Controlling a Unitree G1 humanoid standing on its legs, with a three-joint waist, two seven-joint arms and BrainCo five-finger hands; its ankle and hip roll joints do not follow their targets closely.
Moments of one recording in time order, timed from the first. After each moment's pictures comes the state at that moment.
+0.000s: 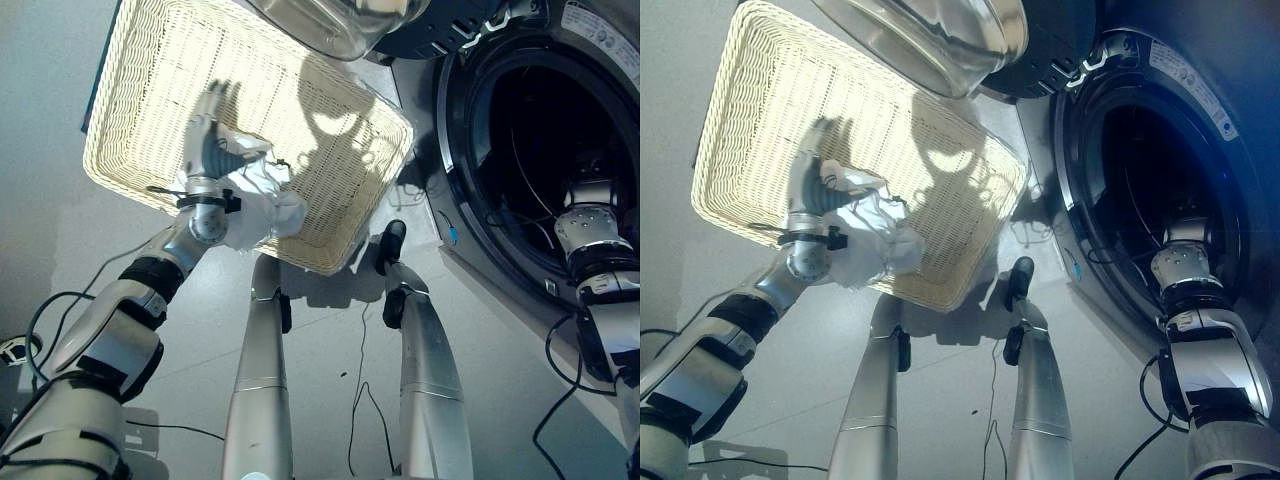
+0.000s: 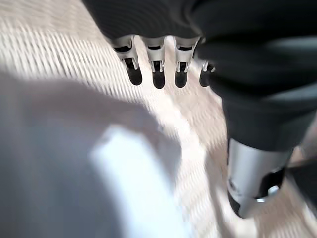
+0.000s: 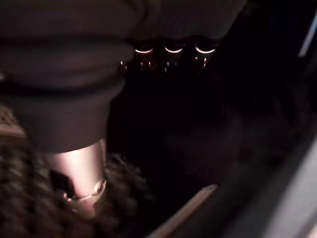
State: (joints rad) left arm -1.01 0.68 -0.74 0.87 0.11 -0.40 0.67; right arm -1.04 -0.72 0.16 1.04 1.33 -0.35 -0.02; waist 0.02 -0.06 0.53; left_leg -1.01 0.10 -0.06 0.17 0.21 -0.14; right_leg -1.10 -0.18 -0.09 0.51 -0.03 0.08
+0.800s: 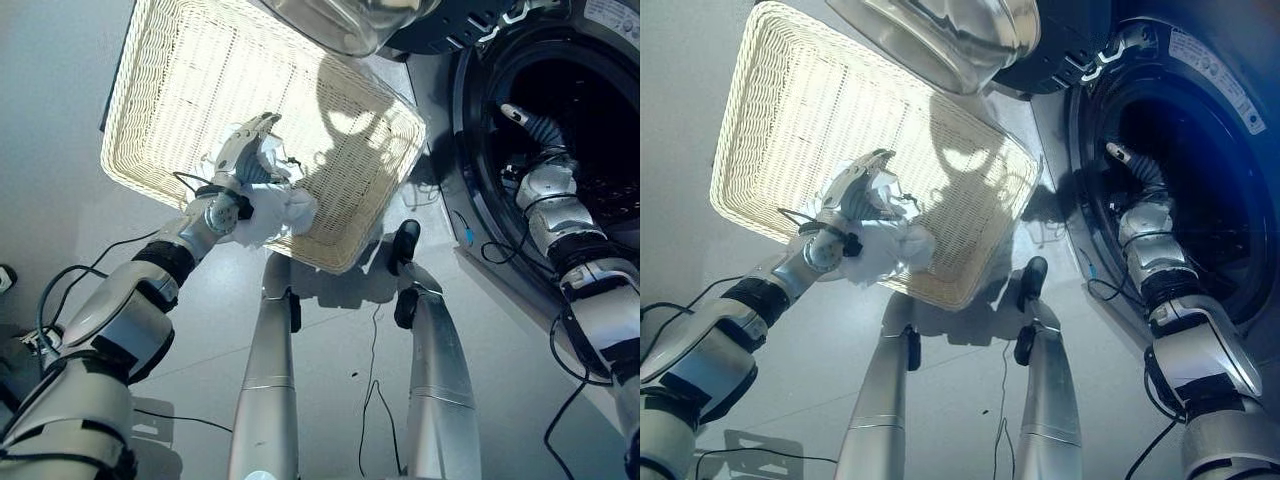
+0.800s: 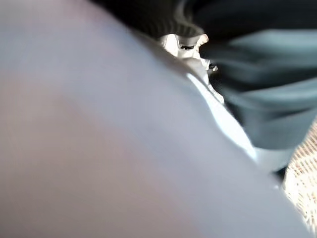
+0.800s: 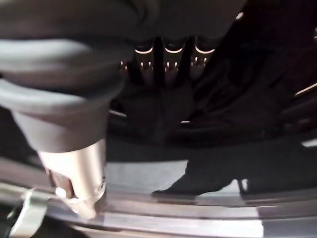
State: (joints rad) left arm -1.10 0.65 -0.80 0.97 0.11 -0.32 0.44; right arm -1.08 -0.70 0.41 0.93 0.46 -0.28 -0.59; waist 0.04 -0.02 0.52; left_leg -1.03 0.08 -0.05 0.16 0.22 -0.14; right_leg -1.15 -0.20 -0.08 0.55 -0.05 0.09
